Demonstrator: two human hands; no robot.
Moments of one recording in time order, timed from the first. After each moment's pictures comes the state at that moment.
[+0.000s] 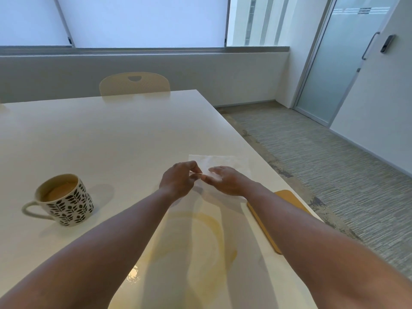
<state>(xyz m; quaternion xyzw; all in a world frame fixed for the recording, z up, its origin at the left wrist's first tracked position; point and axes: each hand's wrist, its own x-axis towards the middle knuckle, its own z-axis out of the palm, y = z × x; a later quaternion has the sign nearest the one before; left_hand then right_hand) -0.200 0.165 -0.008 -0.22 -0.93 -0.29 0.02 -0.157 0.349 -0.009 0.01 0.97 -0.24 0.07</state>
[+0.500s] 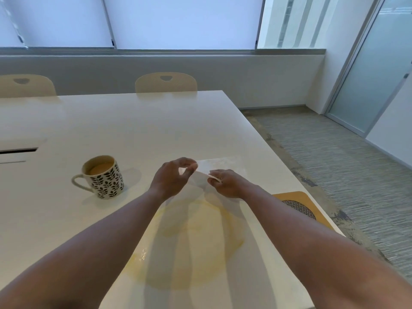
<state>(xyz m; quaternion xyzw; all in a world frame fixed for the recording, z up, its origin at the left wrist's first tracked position) -0.162 0.092 0.000 -0.17 -0.90 -0.39 0.06 -0.138 0.305 -0.009 -0.08 0.96 -0.26 0.08</state>
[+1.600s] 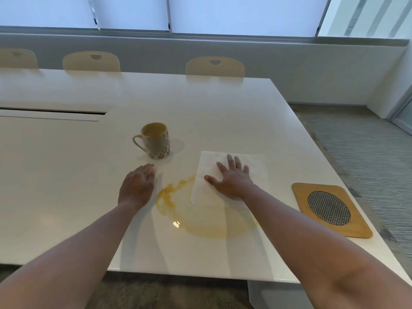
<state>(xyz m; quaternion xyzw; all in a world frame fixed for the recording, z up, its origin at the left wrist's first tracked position) -0.039 -0.067 -0.050 0.11 -0.94 -0.30 0.13 -0.093 0.217 -0.038 -0.11 0.99 -0.08 0.08</state>
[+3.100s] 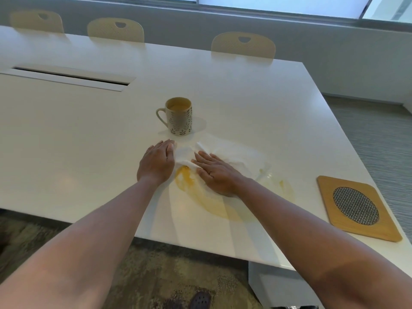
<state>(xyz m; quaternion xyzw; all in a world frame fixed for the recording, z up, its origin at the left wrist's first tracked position) -0.032 -0.066 -0.052 0.12 -0.95 -0.27 0.14 -0.063 0.144 -0.047 -0.39 0.90 -0.16 0.10</state>
